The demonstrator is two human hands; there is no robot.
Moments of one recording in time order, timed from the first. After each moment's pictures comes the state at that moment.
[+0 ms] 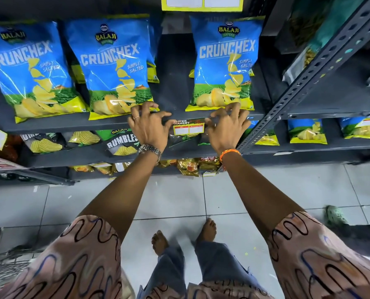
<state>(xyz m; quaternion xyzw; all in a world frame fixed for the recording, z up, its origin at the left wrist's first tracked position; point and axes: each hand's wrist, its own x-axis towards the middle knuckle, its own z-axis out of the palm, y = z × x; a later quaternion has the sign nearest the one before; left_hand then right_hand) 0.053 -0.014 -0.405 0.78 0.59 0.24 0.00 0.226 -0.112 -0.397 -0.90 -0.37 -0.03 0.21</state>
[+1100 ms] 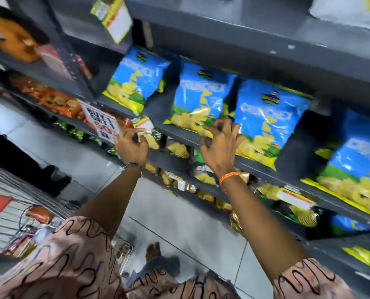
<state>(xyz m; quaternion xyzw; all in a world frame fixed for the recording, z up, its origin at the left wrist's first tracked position) -0.159 0.007 -0.377 0.52 0.71 0.46 0.11 0.075 -0.050 -0.328 -0.74 -0.59 0.00 0.31</state>
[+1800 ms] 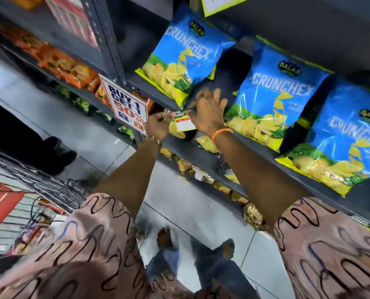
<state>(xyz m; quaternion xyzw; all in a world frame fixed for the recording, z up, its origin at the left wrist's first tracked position) -0.418 0.162 -0.413 0.39 0.74 0.41 0.37 -0.266 0.176 -0.328 -0.61 -0.78 0.06 0.12</state>
